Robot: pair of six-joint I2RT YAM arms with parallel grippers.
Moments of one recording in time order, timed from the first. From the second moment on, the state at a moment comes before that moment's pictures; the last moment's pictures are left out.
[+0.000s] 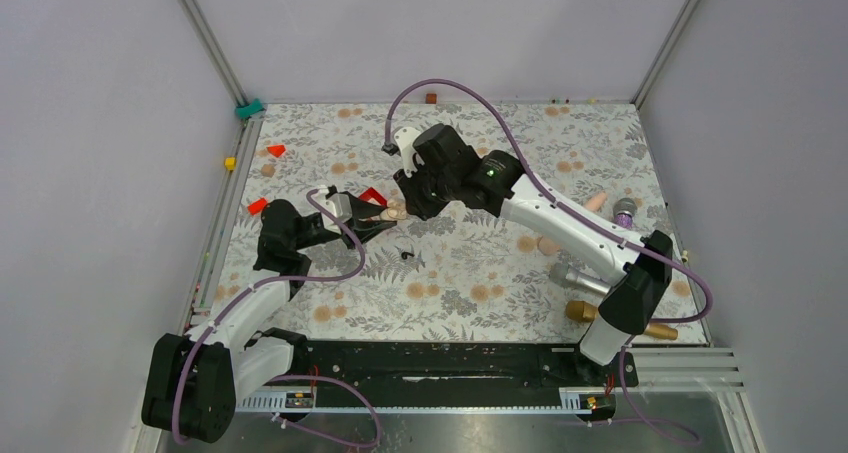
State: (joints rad) left arm -0.23 1.02 0.43 0.73 1.08 0.07; right arm 0.91 1.68 1.69 -0.78 -0.08 0.06
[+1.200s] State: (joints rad) left arm -0.23 1.02 0.43 0.73 1.05 0.02; right arm 0.95 1.68 1.70 -0.79 0.01 0.06
